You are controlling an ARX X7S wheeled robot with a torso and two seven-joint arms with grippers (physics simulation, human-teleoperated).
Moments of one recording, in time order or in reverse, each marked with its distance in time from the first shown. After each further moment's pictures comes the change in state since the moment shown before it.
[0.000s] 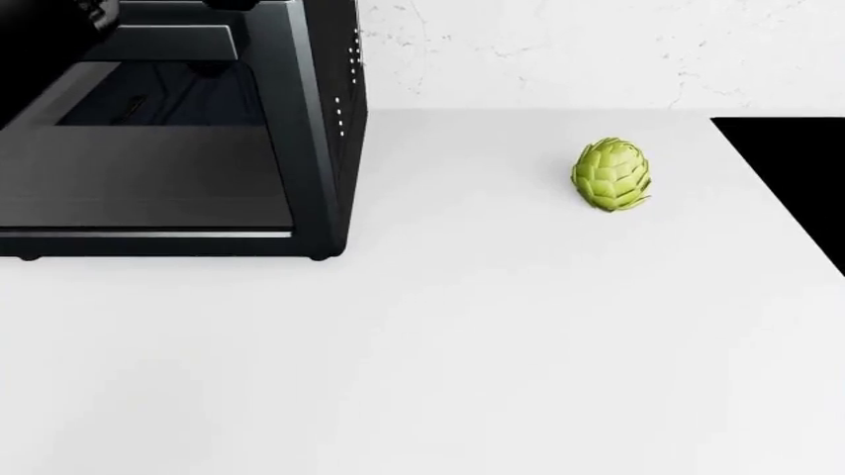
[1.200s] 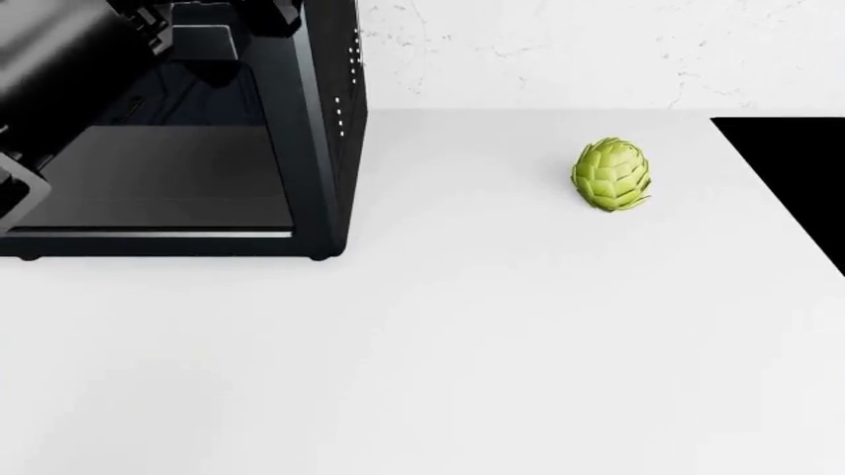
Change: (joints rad) left arm 0.060 0.040 0.025 -0.032 0.049 0.027 0.053; right arm -0.454 0.471 -0.172 -0.317 0.796 -0.233 0.554
